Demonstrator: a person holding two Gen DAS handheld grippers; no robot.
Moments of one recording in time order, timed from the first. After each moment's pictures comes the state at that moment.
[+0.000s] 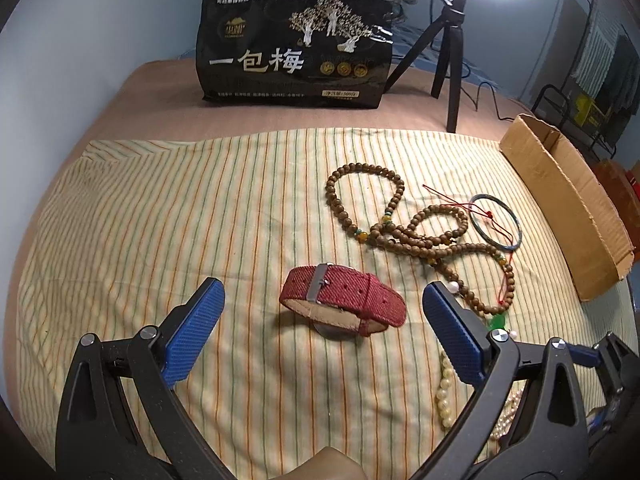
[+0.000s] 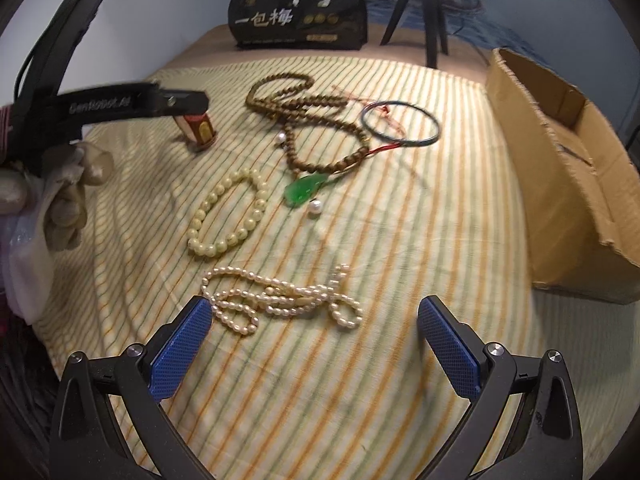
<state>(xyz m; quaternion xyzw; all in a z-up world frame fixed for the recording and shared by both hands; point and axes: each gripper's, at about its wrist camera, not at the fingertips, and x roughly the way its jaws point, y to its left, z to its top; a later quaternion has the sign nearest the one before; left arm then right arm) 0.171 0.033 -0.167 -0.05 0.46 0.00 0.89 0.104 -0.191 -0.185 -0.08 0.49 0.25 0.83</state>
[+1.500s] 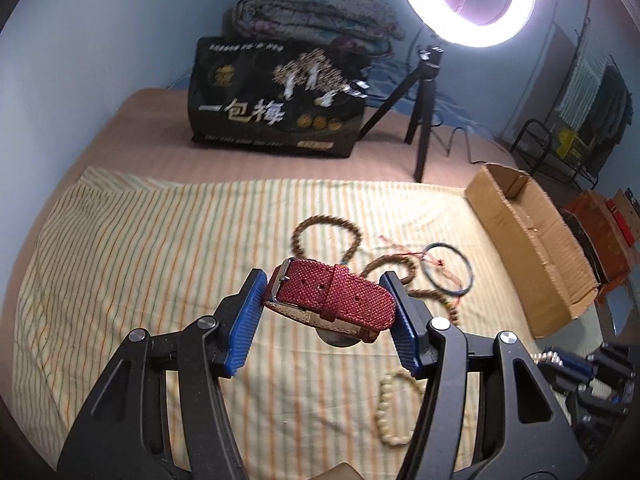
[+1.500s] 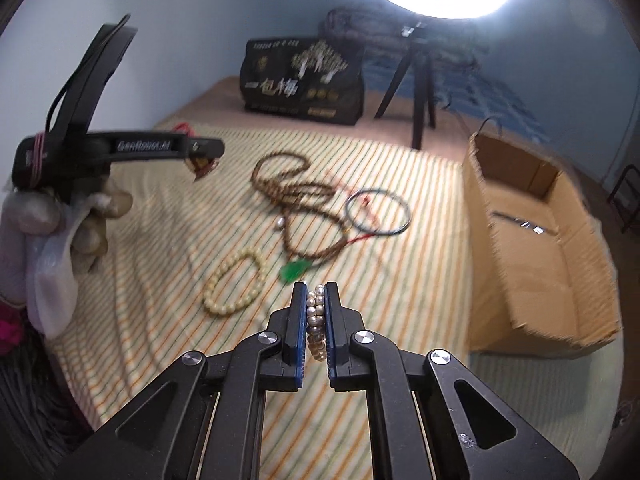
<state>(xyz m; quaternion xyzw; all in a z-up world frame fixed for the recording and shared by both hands) 0.163 0.017 -0.118 -0.09 0.40 -0.02 0.91 0.107 -0.214 -0.119 -0.08 0.40 0.25 0.88</state>
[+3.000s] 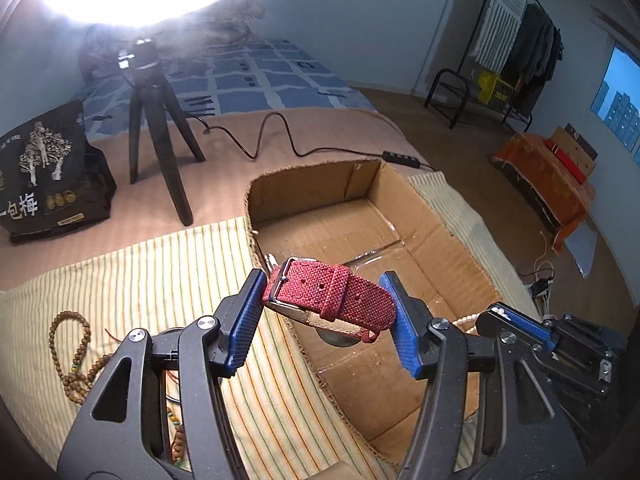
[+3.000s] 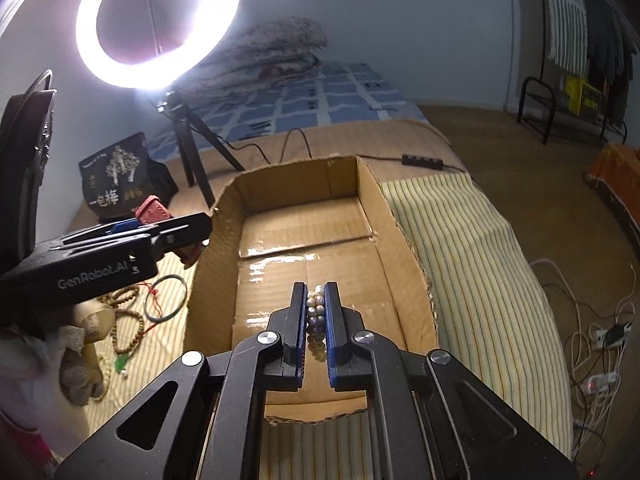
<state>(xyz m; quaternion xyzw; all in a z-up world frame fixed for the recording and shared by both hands) 0.264 -0.226 -0.100 -0.03 0.42 -0.17 0.89 0.190 -0.395 -0.111 0.06 0.40 0.08 0.91</state>
